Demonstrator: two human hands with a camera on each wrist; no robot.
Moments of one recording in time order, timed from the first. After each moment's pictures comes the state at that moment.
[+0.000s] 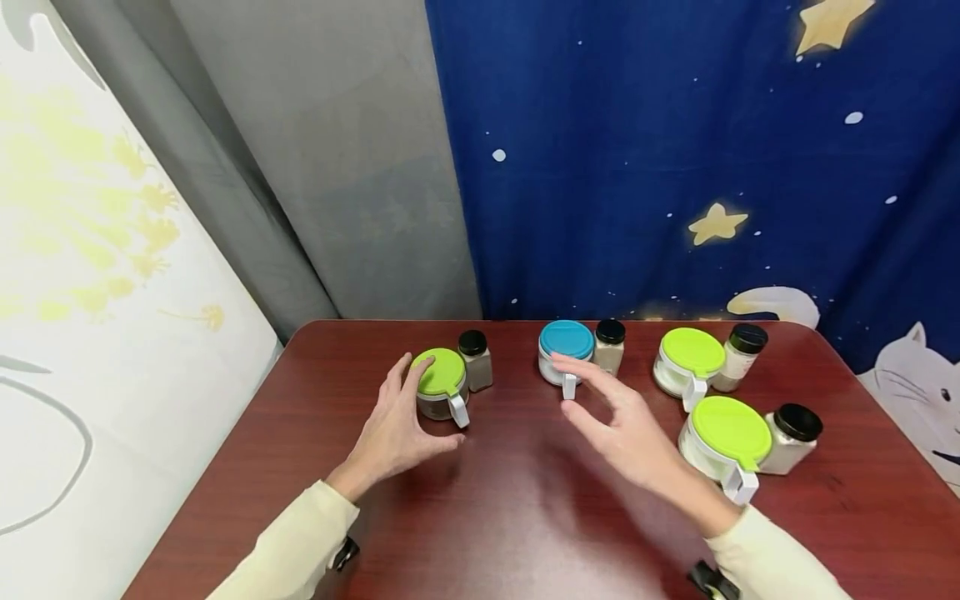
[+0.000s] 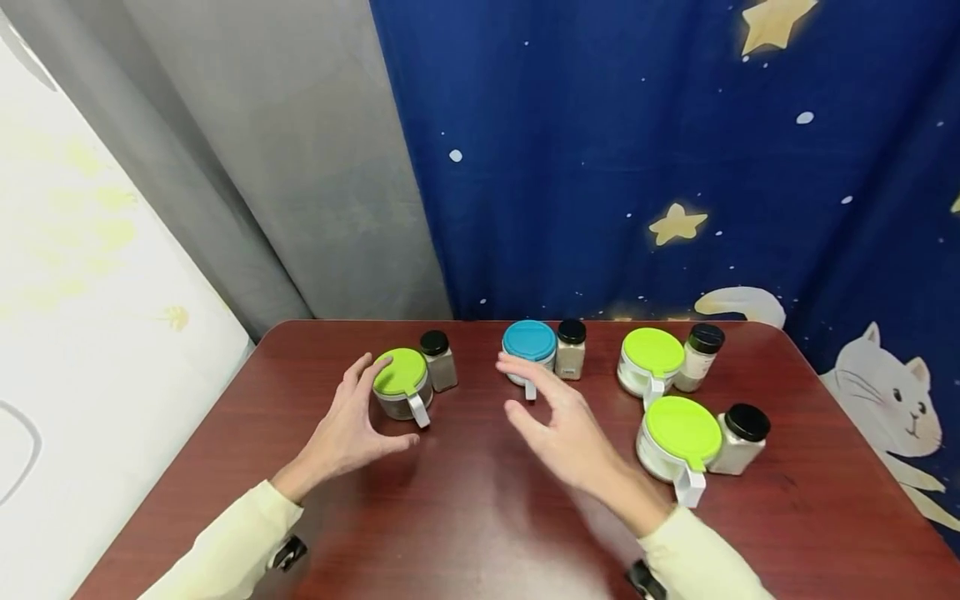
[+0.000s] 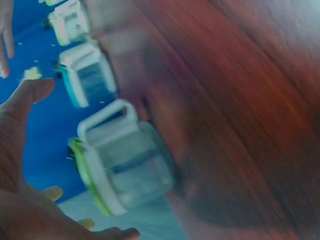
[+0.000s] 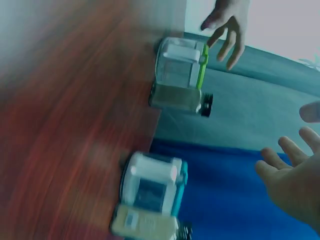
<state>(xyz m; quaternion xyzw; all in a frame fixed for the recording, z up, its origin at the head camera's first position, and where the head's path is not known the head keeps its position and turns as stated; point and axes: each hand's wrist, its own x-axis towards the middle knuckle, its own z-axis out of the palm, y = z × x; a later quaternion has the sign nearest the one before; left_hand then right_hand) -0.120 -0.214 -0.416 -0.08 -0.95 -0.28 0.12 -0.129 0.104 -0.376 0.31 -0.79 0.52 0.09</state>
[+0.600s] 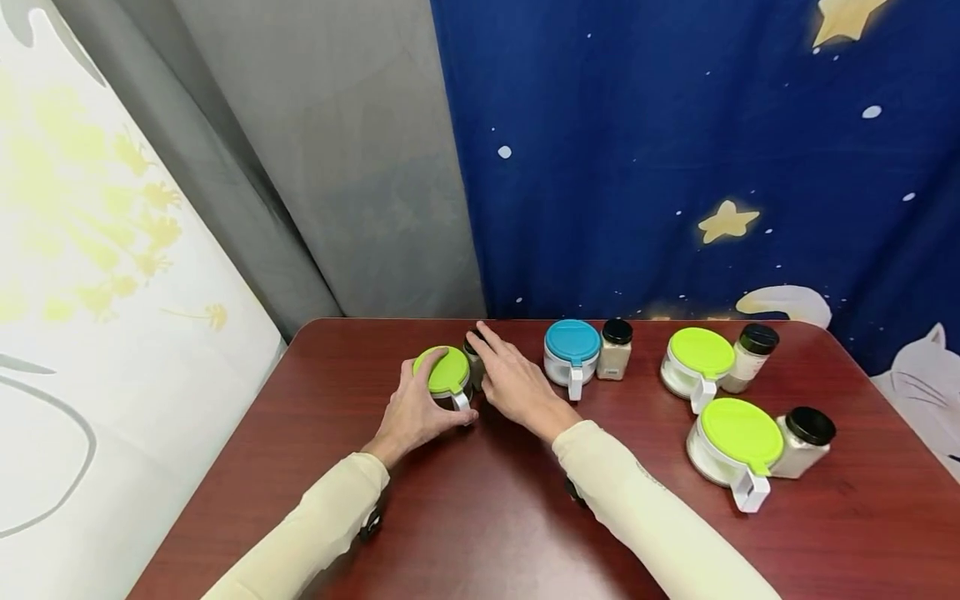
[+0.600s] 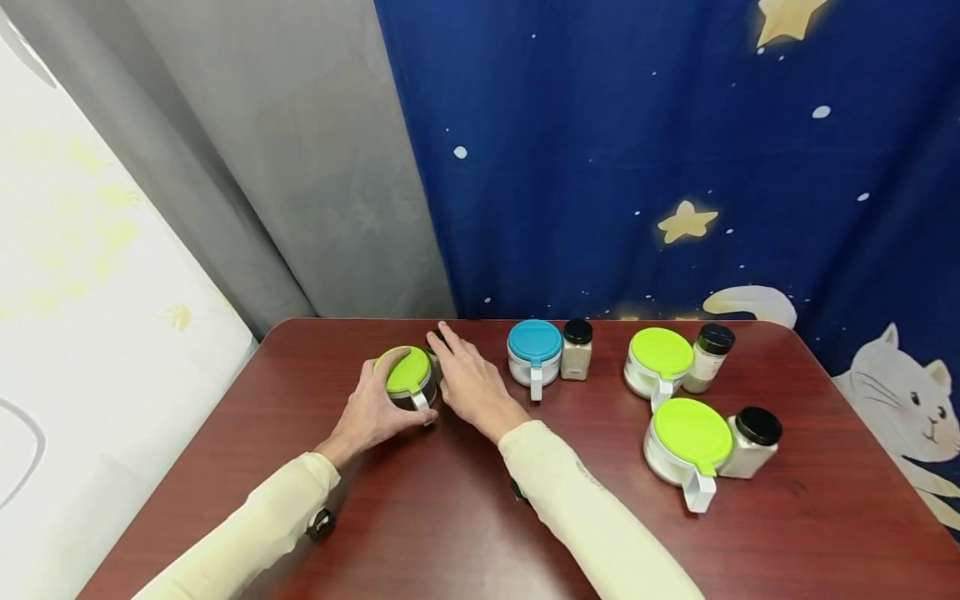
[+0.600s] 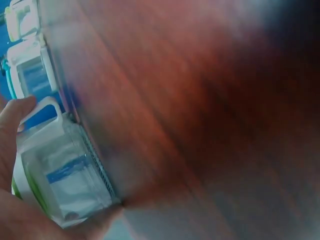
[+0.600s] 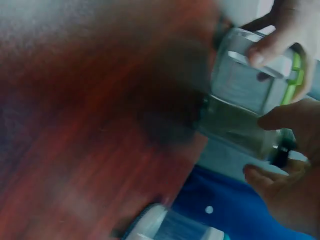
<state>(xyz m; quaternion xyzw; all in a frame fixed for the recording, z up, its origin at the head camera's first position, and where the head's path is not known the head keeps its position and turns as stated) -0.168 -0.213 -0.452 0.00 -0.94 -0.31 0.10 -0.215 -0.019 -0.419 0.35 -0.90 0.24 0.10</state>
